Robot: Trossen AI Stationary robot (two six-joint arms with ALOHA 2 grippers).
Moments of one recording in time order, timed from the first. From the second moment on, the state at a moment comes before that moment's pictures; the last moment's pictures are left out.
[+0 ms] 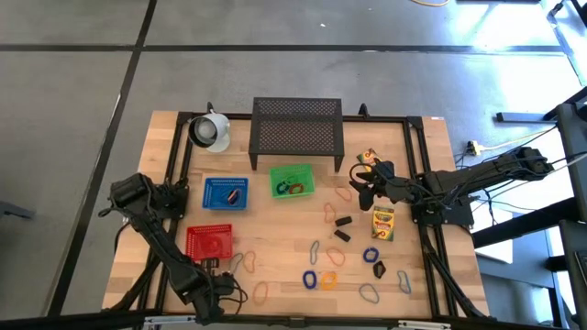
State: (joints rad) left arm -0.94 1.88 1.10 -0.64 -0.06 -1.08; right arm 0.22 0.86 0.40 -0.16 0.61 0.72
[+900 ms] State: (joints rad) left arm -0.57 1.46 1.23 -0.02 -0.85 -0.18; right arm 0.22 0.86 0.40 -0.16 0.45 0.83
